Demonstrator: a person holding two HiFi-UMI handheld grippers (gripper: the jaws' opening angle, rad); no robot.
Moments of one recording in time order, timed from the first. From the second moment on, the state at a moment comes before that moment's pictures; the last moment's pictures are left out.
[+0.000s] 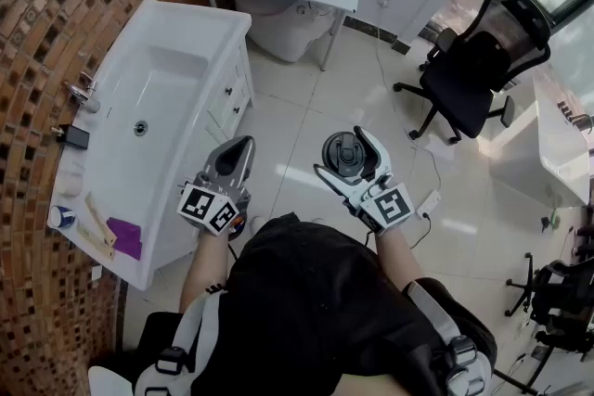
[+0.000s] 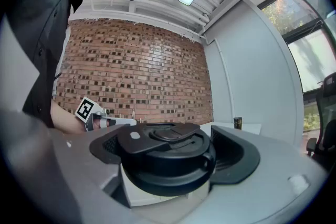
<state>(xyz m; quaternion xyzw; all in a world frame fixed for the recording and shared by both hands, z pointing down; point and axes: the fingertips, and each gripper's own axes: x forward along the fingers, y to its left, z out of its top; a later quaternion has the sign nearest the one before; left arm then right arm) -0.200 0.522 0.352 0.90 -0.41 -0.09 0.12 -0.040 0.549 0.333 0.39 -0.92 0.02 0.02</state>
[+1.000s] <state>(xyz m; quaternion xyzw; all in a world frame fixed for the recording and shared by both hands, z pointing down) -0.212 0.462 0.368 0.91 -0.37 -0.10 0.16 -0.049 0.500 0.332 0.44 -0.90 0.04 0.00</state>
